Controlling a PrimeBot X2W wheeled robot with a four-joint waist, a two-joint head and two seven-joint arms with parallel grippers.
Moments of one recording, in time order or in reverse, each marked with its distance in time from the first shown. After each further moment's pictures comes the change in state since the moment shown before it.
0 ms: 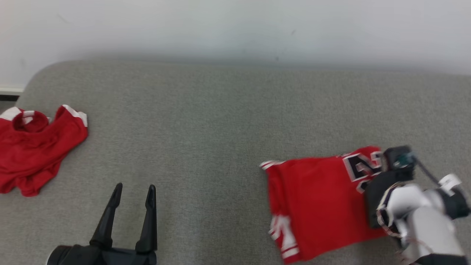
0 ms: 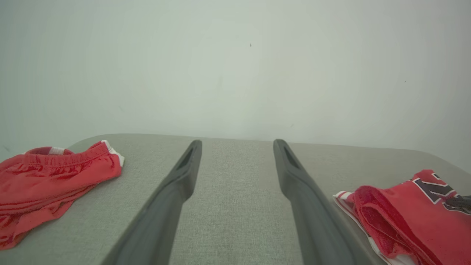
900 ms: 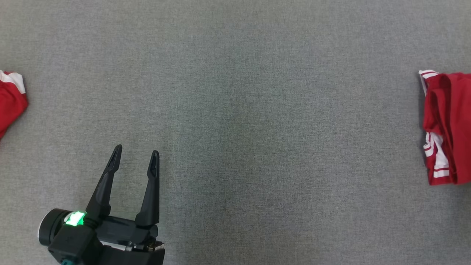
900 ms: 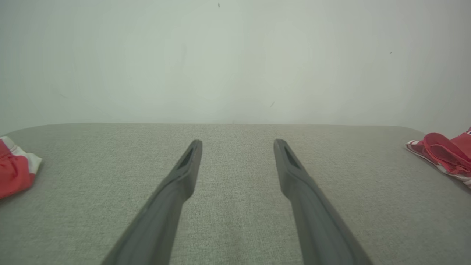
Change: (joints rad) left arm -0.116 0.047 -0.048 -0.115 -0.011 0.000 0.000; right arm -0.284 -0.370 -0.353 0.207 -0.365 0.000 -0.294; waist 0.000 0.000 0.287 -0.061
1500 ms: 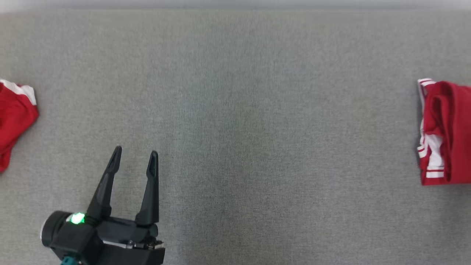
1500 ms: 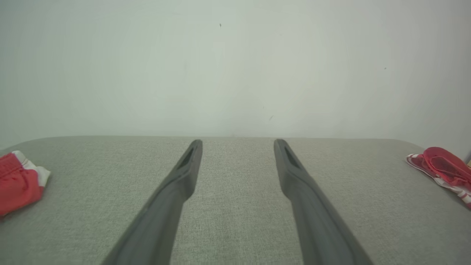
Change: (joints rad) left arm -0.013 -0.011 0.007 0.032 -0.010 0.000 0.000; right arm -0.013 0.009 -0.024 0.112 0.046 0.000 -0.294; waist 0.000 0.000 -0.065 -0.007
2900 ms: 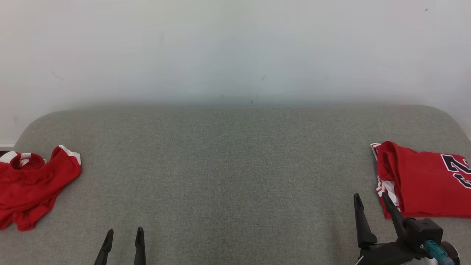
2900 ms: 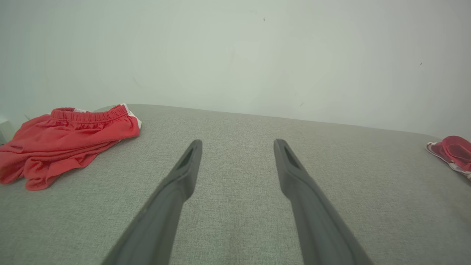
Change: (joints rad) left arm 0.209 -0.060 0.121 0.264 0.032 0.015 0.000; right arm 0.609 0.396 0.417 -0.467 0.530 0.000 -0.176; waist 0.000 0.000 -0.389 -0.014
